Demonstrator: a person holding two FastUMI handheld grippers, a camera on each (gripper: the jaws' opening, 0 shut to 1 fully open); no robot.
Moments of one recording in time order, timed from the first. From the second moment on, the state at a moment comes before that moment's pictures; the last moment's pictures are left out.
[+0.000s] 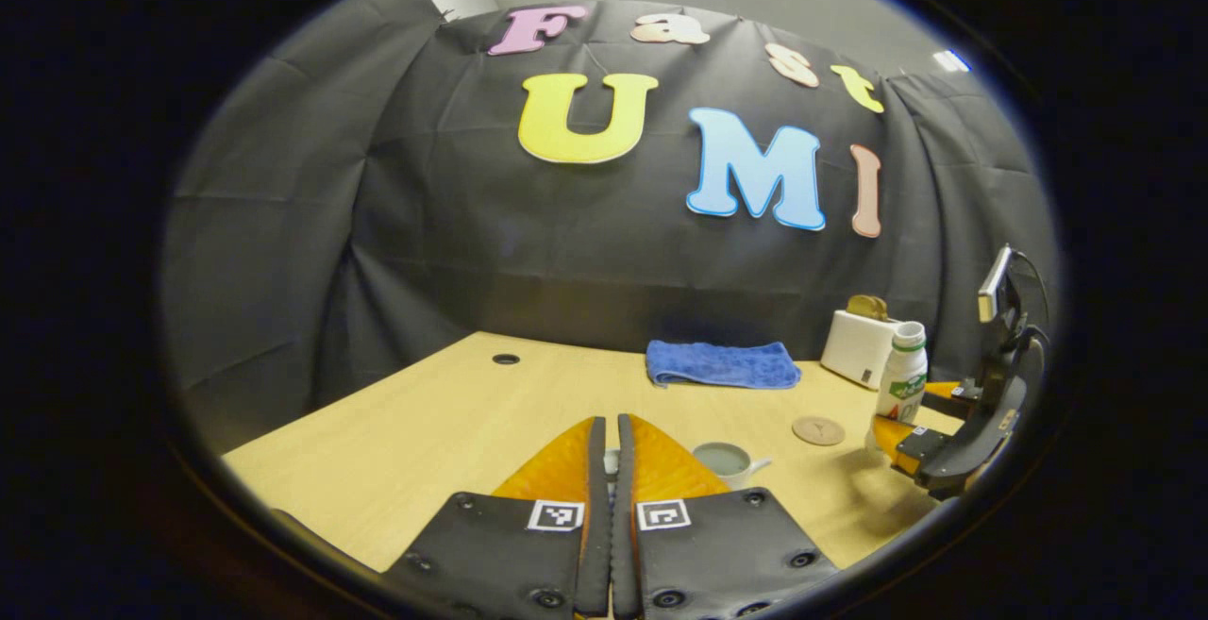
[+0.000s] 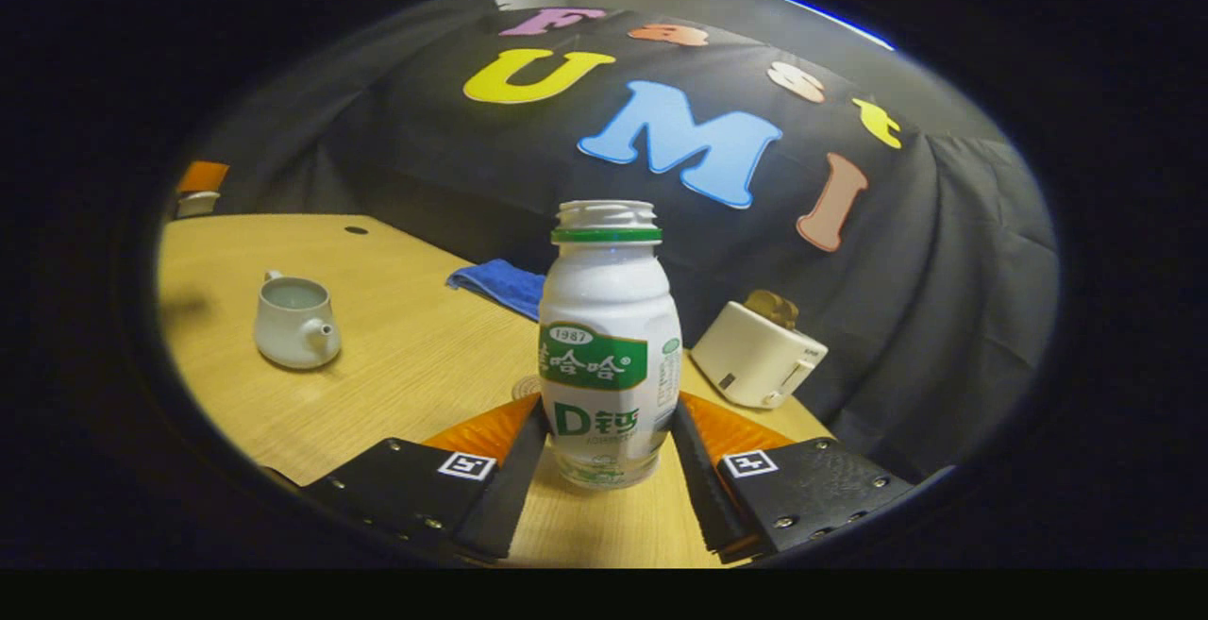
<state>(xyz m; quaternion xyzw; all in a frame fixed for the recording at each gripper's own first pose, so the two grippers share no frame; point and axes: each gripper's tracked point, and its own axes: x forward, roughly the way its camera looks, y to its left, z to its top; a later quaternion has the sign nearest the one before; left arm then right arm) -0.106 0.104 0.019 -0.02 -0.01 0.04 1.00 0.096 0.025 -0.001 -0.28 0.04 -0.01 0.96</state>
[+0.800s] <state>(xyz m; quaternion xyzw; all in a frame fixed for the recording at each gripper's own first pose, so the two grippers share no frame) -0.115 0.136 0.007 -0.03 0.00 0.06 1.00 0.110 0.090 0.036 -0.53 -0.05 0.00 0.85</state>
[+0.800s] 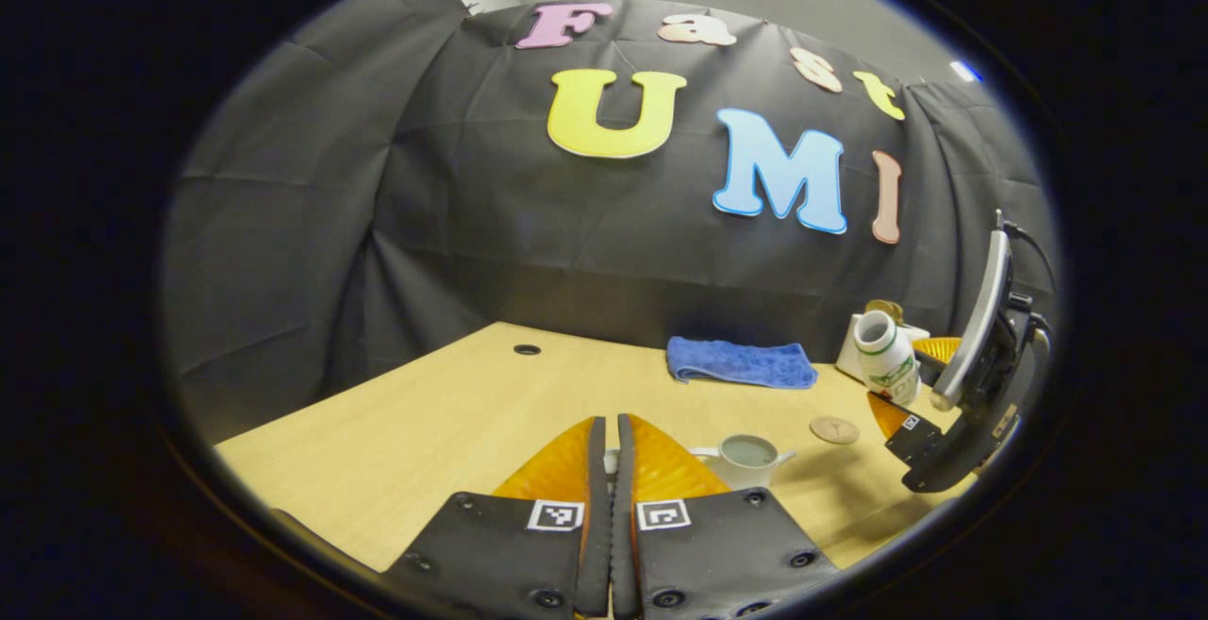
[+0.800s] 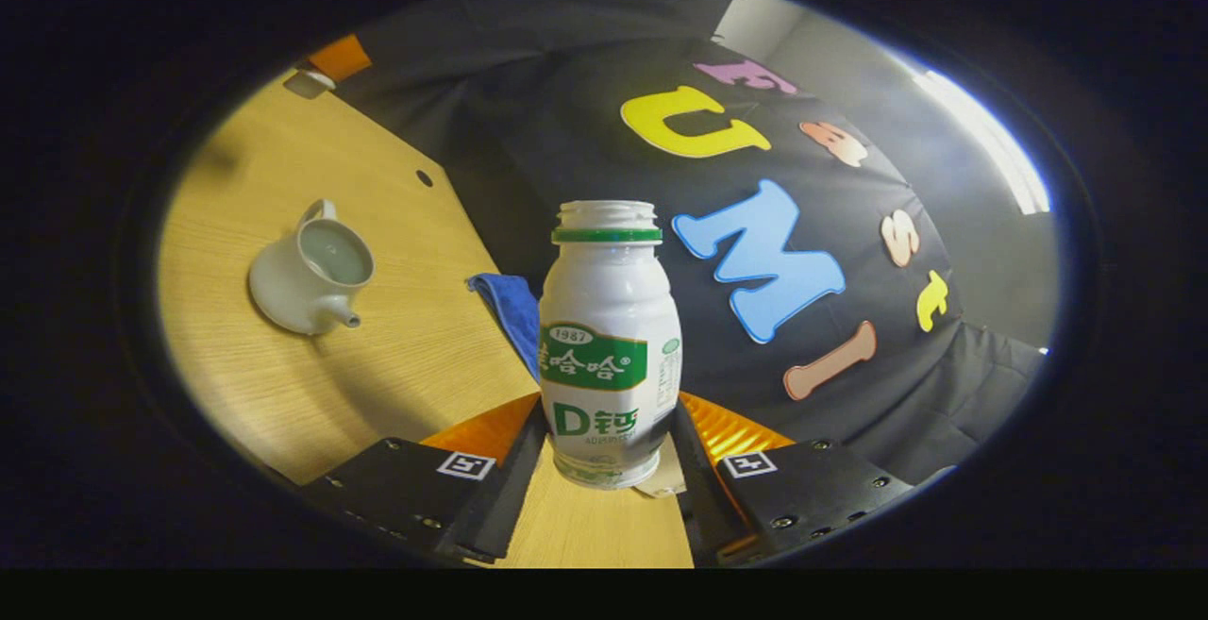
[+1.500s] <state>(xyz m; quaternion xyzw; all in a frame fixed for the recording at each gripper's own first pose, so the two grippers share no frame) -0.117 0.155 0.004 -0.04 0.00 0.07 1.00 0.124 0.109 0.028 -0.66 -0.05 -0.01 0.75</state>
